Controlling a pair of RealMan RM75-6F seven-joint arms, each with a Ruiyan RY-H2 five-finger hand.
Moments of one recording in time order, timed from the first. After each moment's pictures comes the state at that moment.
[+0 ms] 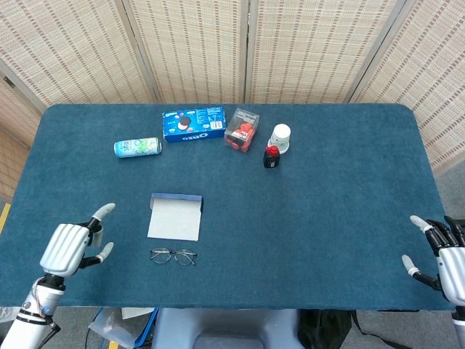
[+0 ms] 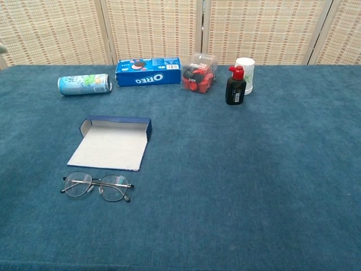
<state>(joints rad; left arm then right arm) -0.27 -1.11 -0.11 -1.88 1.52 1.30 0.16 -0.01 -1.06 0.04 -1.62 -1.59 1.60 0.14</state>
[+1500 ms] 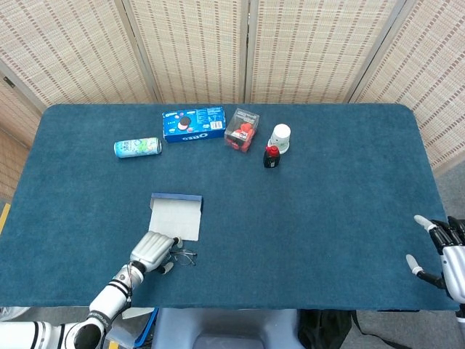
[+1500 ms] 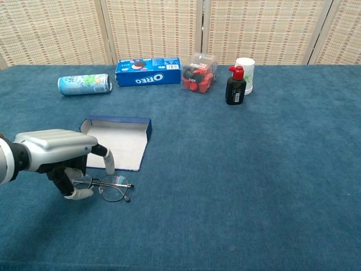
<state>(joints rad) -0.72 -1.42 -0.05 -1.84 0.81 0.94 0.74 -0.01 -1.06 0.04 -1.59 -1.56 1.57 0.18</state>
